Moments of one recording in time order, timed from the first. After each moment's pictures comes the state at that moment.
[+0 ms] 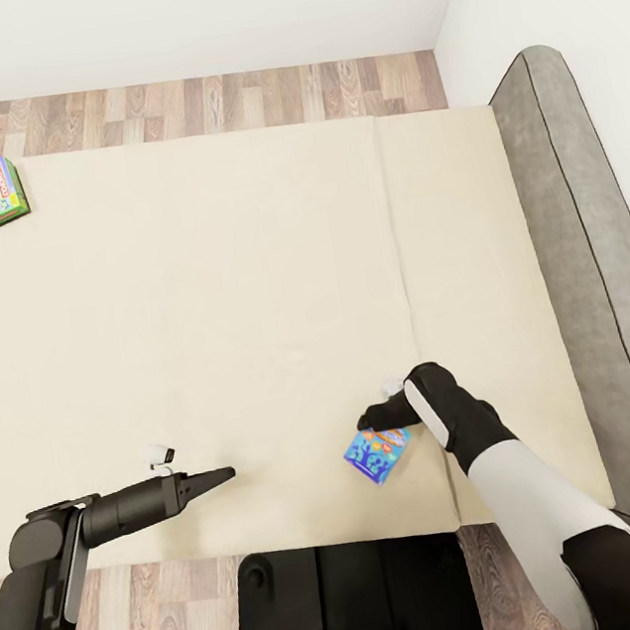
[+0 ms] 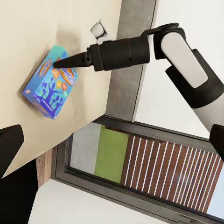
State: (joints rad) left arm -0.45 0.17 0.29 -1.41 -0.01 1.02 -1.51; right arm -0.94 0.10 0.13 -0.77 -0.13 1.04 0.11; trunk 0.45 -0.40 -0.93
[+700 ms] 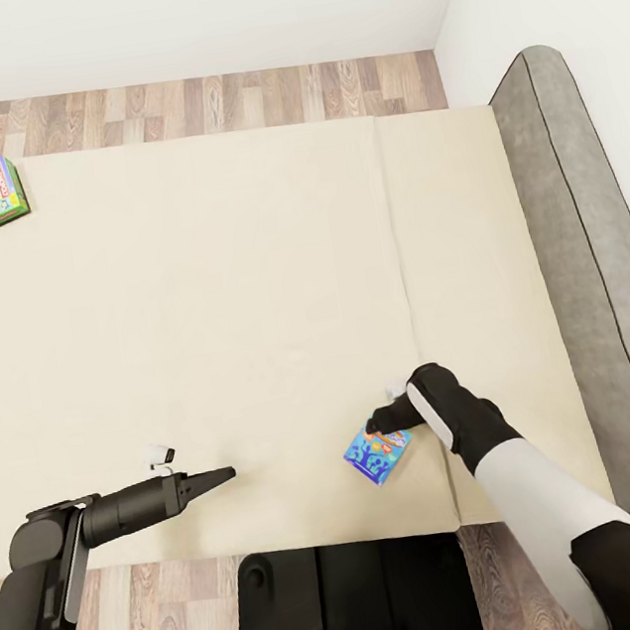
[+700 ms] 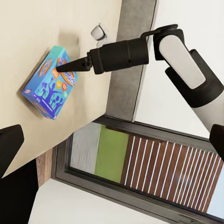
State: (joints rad) left arm -0.45 0.17 0.29 -1.41 -0.01 1.02 -1.51; right arm -0.94 0.06 0.21 -0.77 -0.12 1.04 0.11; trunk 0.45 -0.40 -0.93
